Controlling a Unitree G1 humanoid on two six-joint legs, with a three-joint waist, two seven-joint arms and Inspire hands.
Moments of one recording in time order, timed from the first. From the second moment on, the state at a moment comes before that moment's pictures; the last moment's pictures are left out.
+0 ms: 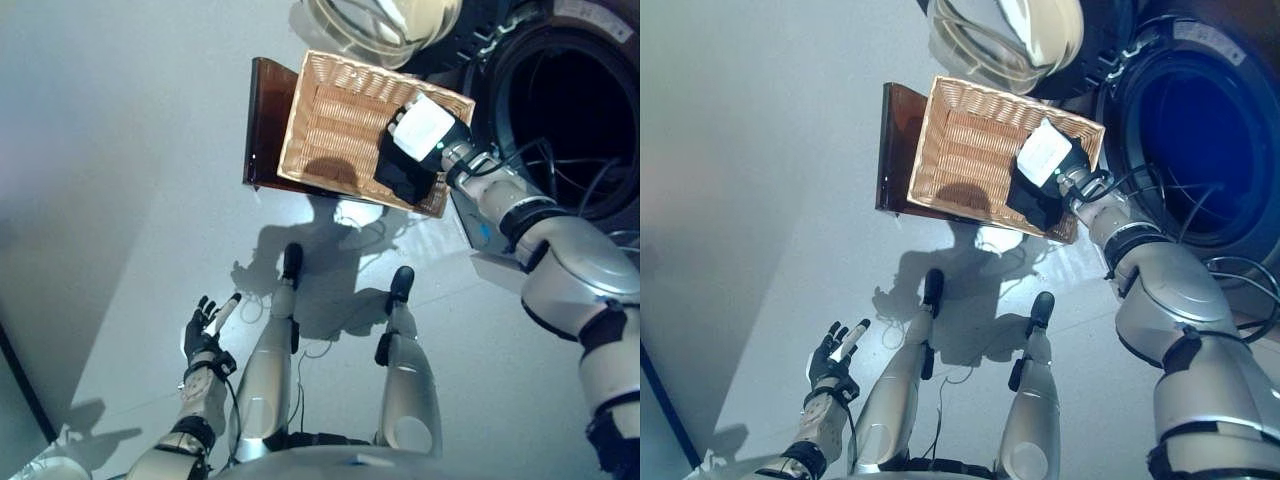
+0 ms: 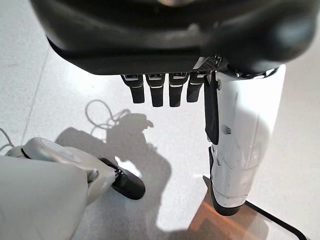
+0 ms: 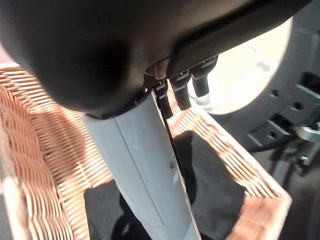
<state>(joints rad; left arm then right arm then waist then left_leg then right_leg) -0.17 0.13 -0.10 1.09 -0.73 -0.42 0.15 -1.28 -0.63 1.23 1.23 -1.09 -0.02 -0.43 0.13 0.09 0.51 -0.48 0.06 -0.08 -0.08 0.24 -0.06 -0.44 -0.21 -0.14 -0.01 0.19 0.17</state>
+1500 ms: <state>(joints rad) -0.18 0.13 -0.14 0.90 -0.76 -0.44 0.14 -1.29 -0.63 1.17 1.31 -1.04 0.00 -0.44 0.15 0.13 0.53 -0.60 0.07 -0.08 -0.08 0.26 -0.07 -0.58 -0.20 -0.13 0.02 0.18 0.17</state>
